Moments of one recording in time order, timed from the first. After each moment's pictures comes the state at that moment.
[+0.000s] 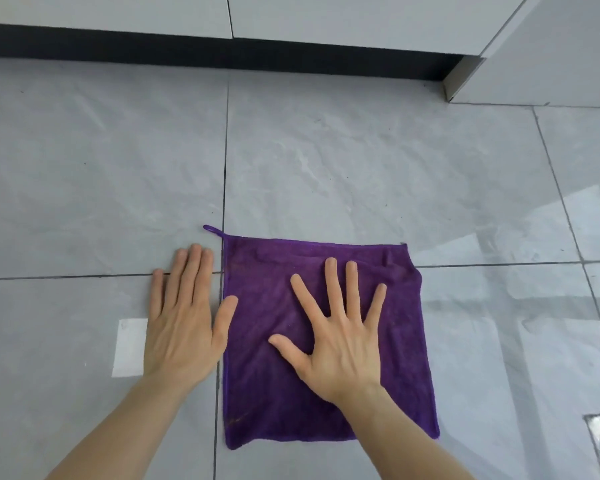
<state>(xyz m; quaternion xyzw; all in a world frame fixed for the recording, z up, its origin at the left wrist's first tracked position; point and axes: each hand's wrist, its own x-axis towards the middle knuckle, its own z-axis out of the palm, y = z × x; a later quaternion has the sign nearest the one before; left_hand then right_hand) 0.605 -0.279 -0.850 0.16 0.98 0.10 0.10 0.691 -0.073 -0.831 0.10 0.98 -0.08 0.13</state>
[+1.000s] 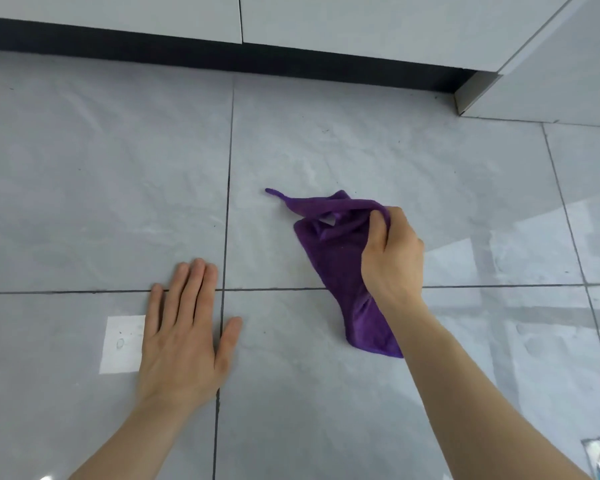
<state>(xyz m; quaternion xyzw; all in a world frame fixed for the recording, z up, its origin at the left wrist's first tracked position) 0.602 -0.280 -0.850 0.16 0.98 0.07 0.11 0.573 -0.012 -0.785 0.36 0.84 -0.40 -0.07</state>
